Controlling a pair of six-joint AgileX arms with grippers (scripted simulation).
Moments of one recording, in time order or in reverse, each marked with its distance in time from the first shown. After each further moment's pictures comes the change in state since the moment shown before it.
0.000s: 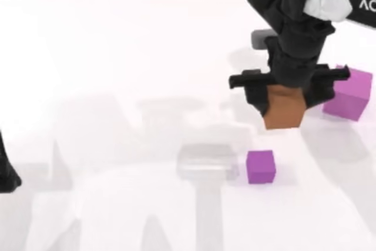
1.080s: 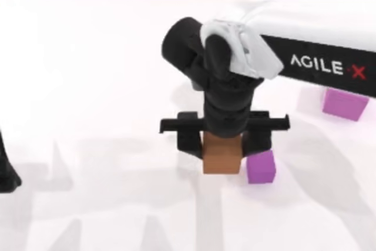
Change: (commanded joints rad) left arm 0.000 0.000 0.000 0.000 0.000 0.000; right arm 0.291 -0.004 -0.061 0.059 0.005 0.365
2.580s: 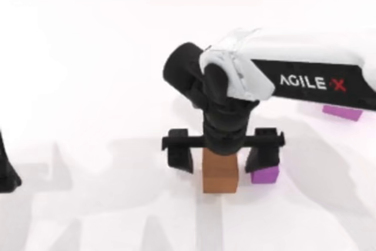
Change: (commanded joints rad) left arm 0.000 0.000 0.000 0.000 0.000 0.000; right arm 0.005 0.035 -0.097 0.135 0.000 0.001
